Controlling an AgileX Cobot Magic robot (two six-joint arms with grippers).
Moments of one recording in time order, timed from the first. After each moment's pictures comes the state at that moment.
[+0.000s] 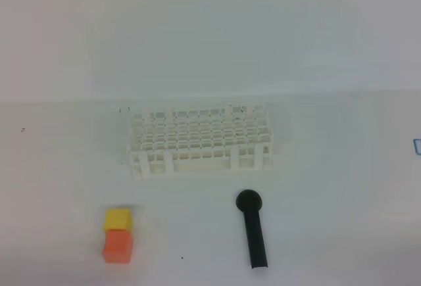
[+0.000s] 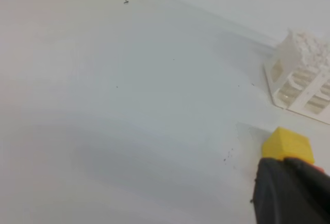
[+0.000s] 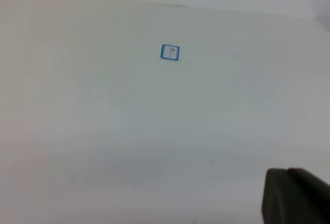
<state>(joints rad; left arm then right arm) -0.08 -0.01 0.00 0.08 0.34 -0.32 -0.05 0.01 0.02 -0.20 0.36 0.05</state>
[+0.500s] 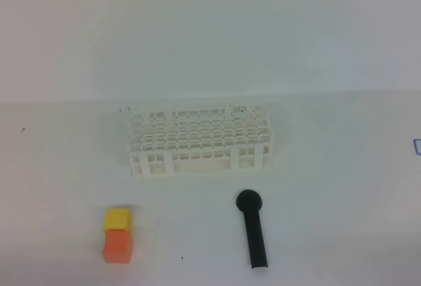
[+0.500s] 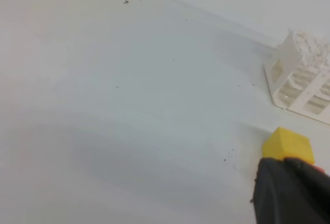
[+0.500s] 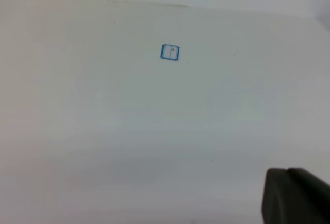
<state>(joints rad) -0.07 -0.01 0.00 0.08 0.34 -0.32 -0.05 0.01 0.02 -0.20 0.36 0.05</state>
